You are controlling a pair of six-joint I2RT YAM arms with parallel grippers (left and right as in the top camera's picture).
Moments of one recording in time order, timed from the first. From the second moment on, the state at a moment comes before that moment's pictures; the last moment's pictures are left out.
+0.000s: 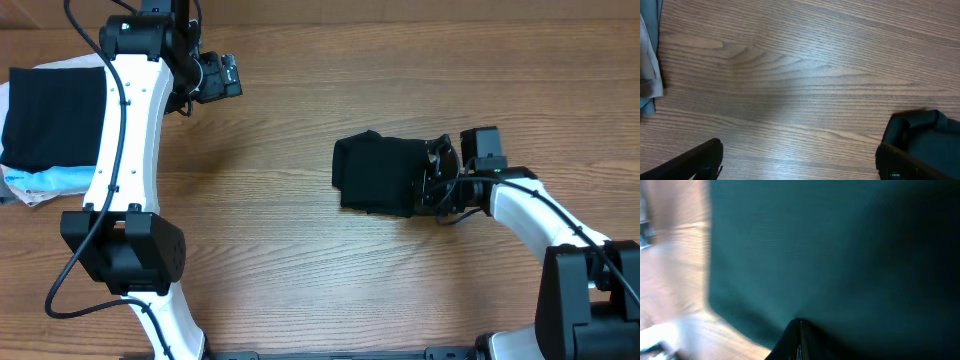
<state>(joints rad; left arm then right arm) -0.04 2.03 2.12 -1.34 0.07 -0.29 0.08 1.65 0.85 -0.44 -0.58 0.26</state>
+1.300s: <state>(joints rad) -0.04 2.03 2.12 -1.34 0.07 -0.29 -0.06 1.65 0.81 -0.51 -0.37 0.35</state>
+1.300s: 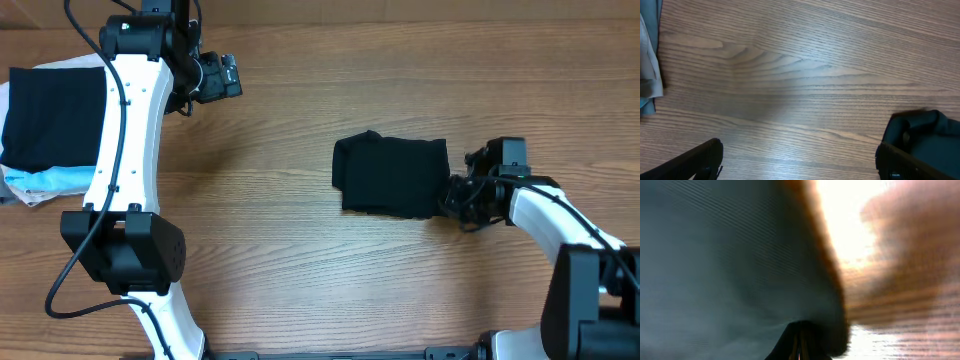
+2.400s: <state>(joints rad) -0.04 2.03 2.12 -1.34 0.07 -0.29 0.01 1.86 1.10 -0.34 -0.36 0.36</state>
